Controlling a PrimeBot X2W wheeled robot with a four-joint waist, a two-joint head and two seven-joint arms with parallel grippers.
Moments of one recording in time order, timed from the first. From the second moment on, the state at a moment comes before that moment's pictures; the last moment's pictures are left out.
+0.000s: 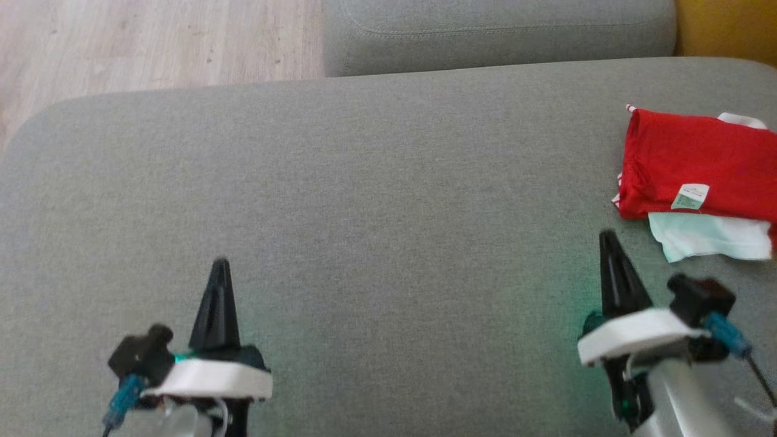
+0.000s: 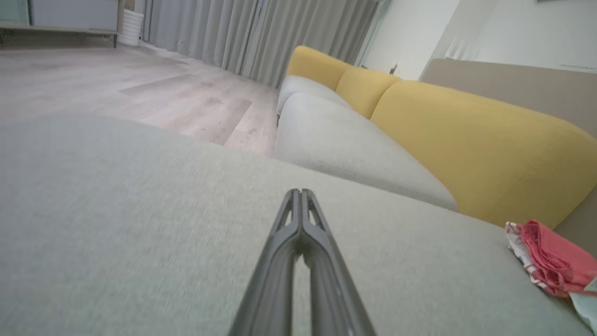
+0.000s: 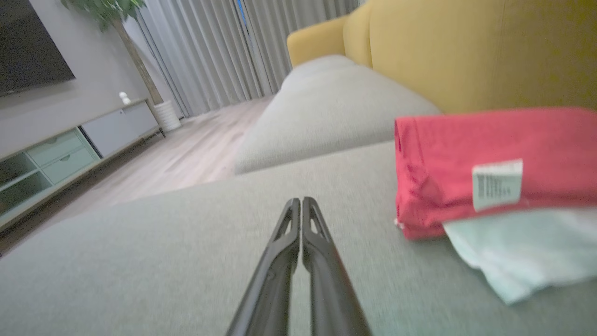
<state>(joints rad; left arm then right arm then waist) -0.10 0.04 -0.13 0.34 -0.42 -0.12 -0.25 -0.17 -0.05 0.05 0.46 0.28 0.13 -0.25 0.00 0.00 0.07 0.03</state>
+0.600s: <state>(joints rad) -0.09 0.04 -0.11 0.34 -0.59 -0.12 -0.20 -0.15 -0.05 0.03 0.45 0.45 0.13 -0.20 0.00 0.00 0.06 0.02</state>
